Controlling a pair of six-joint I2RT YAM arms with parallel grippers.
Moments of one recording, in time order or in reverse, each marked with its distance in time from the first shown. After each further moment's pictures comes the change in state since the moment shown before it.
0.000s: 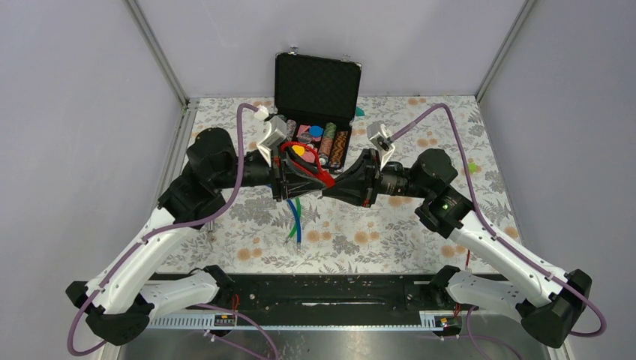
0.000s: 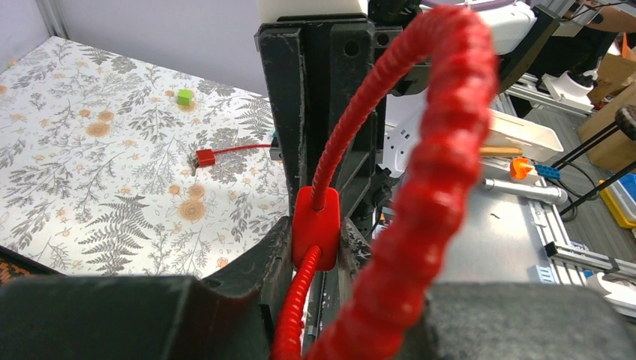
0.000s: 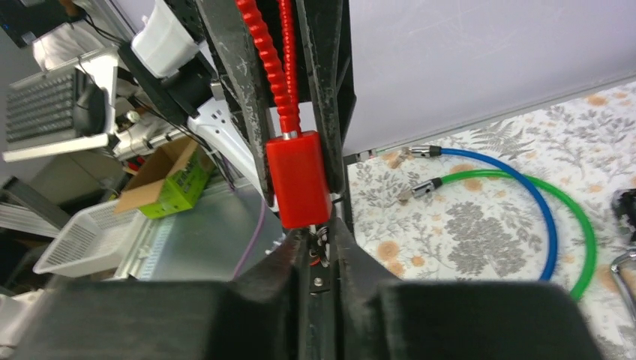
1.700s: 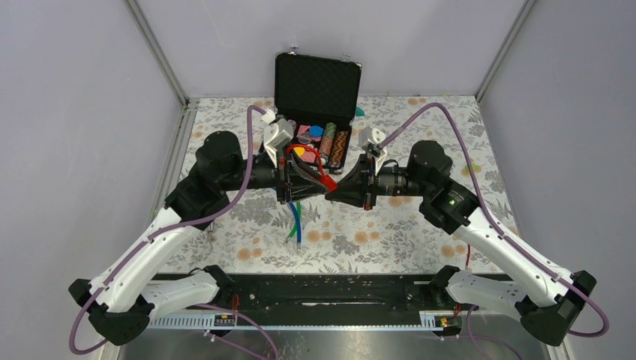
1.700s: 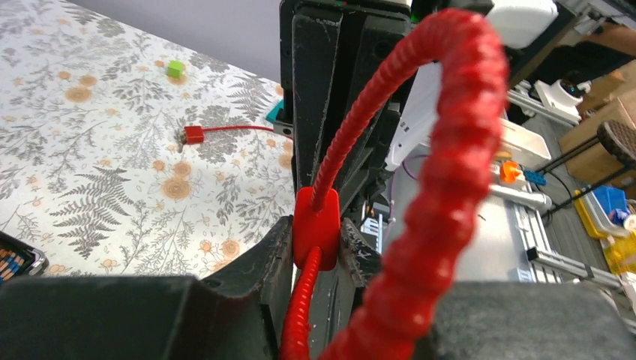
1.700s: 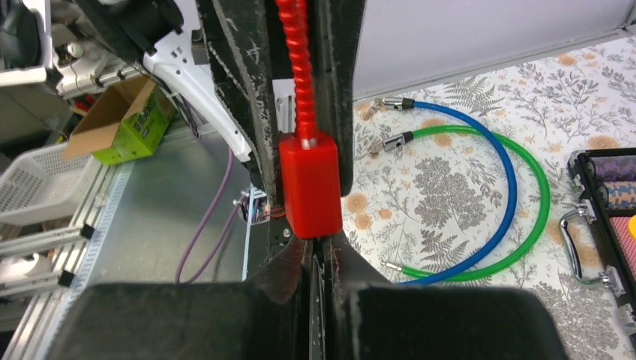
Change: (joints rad) left arm 0.003 0.014 -0.028 -0.023 -0.008 -0.050; right arm 0.006 0.019 0.139 -0.390 -0.026 -0.307
